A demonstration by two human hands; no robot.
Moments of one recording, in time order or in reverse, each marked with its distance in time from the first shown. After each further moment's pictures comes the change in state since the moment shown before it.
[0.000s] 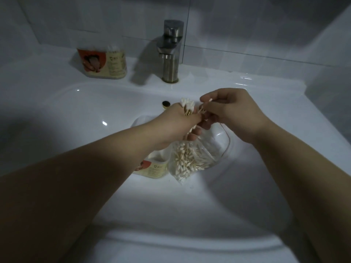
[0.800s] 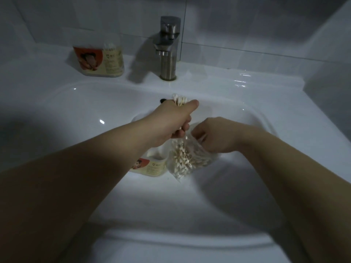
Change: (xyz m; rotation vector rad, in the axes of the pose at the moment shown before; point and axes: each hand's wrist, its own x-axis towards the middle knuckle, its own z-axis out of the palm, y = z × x) left_hand 0.007 0.000 -0.002 -0.079 0.193 -0.102; right_hand -0.010 0.011 0.016 -1.088 -0.560 0.078
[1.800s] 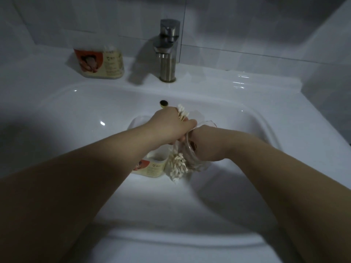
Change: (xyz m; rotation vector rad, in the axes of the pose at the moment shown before) left_hand -0.001 -0.008 -0.007 0.687 0.034 0.116; right_hand 0.005 -0.017 0.016 -0.231 -0.022 -0.133
